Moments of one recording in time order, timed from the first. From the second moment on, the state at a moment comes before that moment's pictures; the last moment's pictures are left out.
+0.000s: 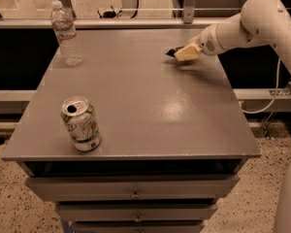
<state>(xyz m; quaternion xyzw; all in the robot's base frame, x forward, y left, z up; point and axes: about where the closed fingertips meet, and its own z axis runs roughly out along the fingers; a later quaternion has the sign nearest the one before) 0.758 -0.163 0.868 -0.40 0.80 0.14 0.43</state>
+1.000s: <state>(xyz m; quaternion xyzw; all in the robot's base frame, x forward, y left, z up) 0.704 -0.113 0.993 -0.47 0.67 0.27 0.50</state>
